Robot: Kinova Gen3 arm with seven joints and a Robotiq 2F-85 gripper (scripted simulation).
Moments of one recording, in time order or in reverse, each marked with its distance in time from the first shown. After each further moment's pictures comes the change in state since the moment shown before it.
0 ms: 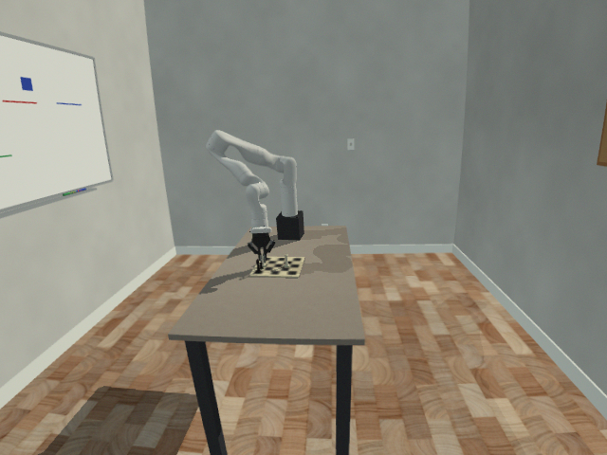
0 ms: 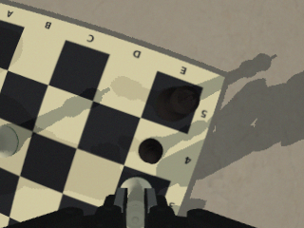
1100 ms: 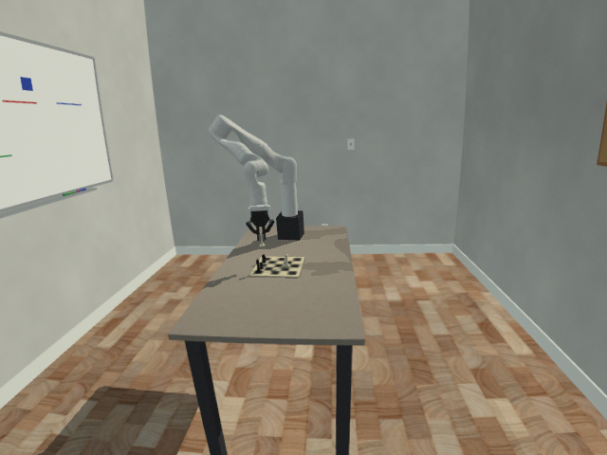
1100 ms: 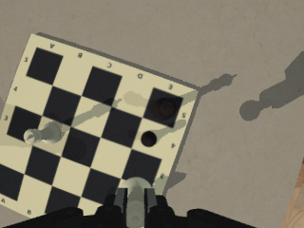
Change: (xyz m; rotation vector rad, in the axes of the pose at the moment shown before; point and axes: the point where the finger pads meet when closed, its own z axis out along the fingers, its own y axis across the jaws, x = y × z) arm 0.000 -0.002 -0.098 0.004 -0.002 -0.003
